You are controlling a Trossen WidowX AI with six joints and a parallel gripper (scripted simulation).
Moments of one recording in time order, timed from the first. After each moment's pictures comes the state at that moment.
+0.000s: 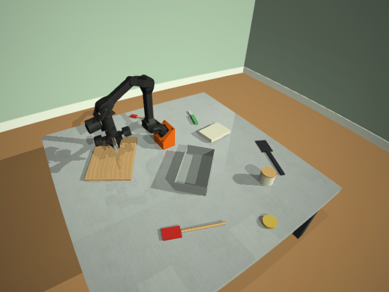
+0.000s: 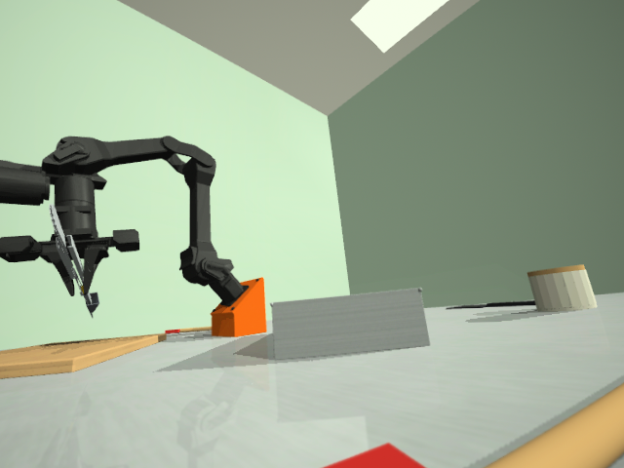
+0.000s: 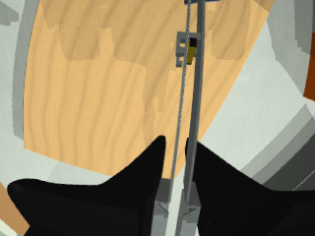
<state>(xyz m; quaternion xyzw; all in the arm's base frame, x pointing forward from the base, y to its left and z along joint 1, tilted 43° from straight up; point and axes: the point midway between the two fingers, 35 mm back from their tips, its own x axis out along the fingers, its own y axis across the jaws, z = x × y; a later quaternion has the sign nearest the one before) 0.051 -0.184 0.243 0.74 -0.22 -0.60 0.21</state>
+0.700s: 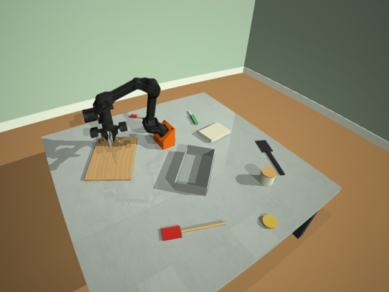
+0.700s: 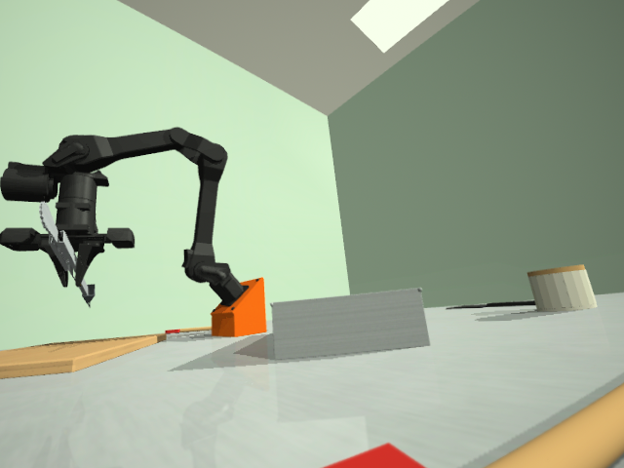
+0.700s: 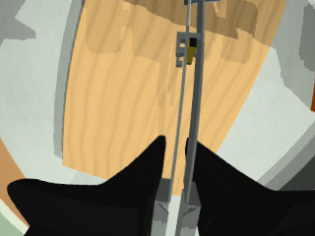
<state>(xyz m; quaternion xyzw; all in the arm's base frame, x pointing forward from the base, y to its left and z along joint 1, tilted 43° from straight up) 0.010 -0.183 0.261 0.72 -0.28 -0.60 0.20</state>
